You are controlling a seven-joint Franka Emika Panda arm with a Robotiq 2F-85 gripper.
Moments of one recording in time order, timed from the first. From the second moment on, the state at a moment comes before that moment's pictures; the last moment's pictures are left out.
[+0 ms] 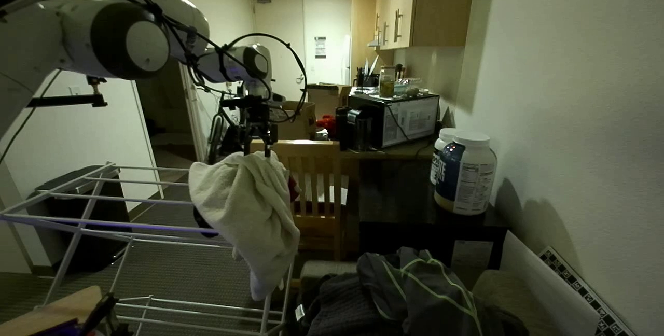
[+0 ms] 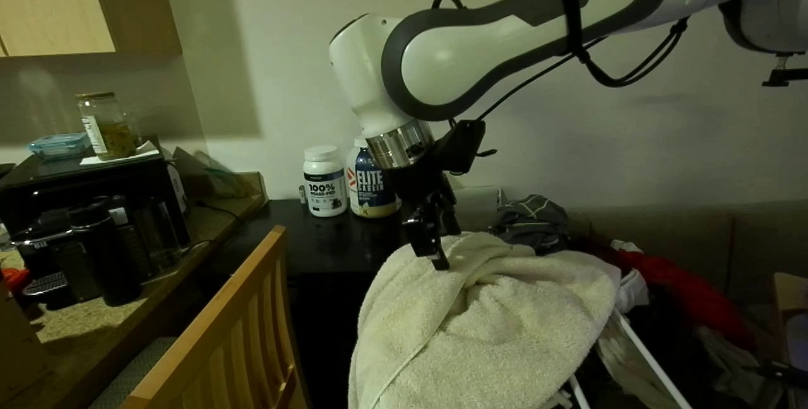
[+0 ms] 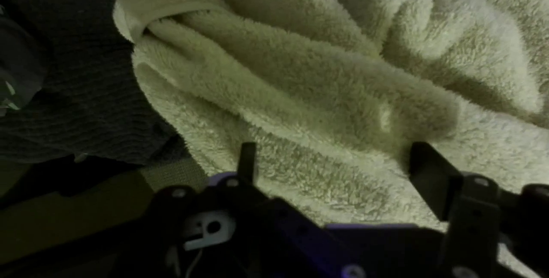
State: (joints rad) arm 0.40 0.73 0.16 -1.17 -0.19 1.55 0.24
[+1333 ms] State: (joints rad) arm 0.38 0.71 0.16 -1.16 -0.15 1.54 0.26
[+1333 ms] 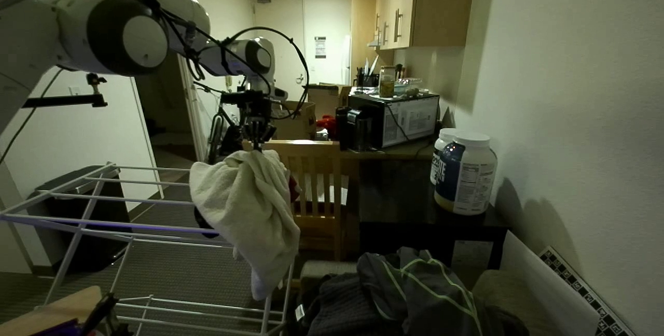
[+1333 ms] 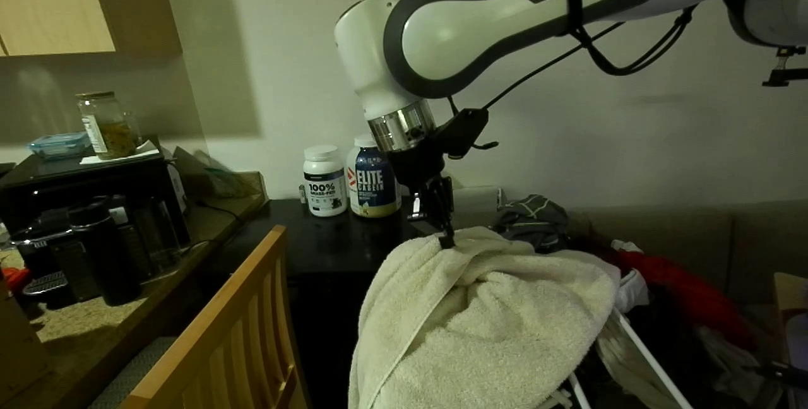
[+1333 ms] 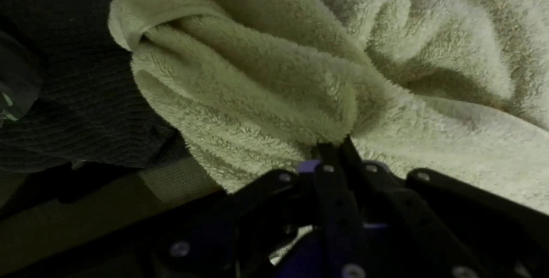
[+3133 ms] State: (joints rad) arm 0.09 0.48 0.05 -1.31 0.00 1.63 0.11
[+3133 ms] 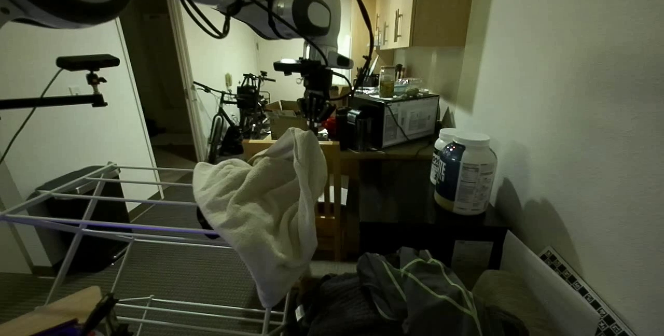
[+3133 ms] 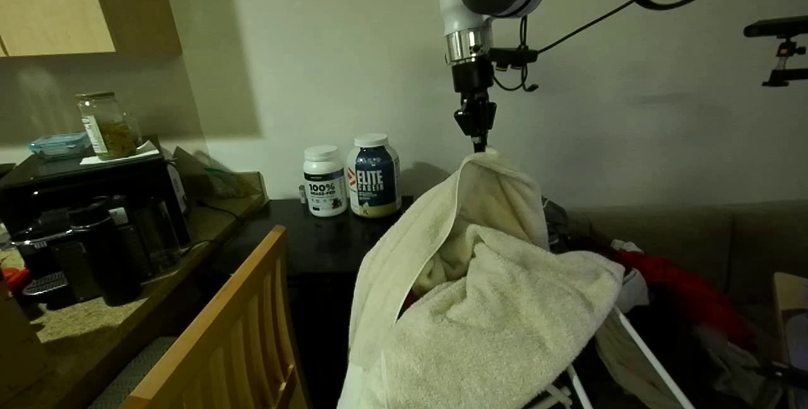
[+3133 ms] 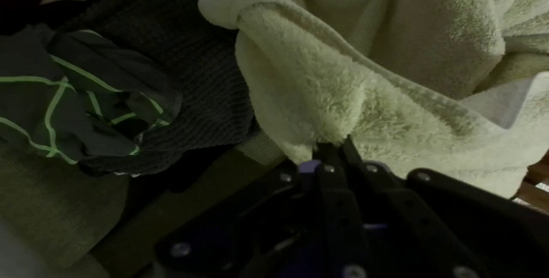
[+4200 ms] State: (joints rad) arm -0.05 0.35 -0.03 -1.35 0.09 1.66 0.11
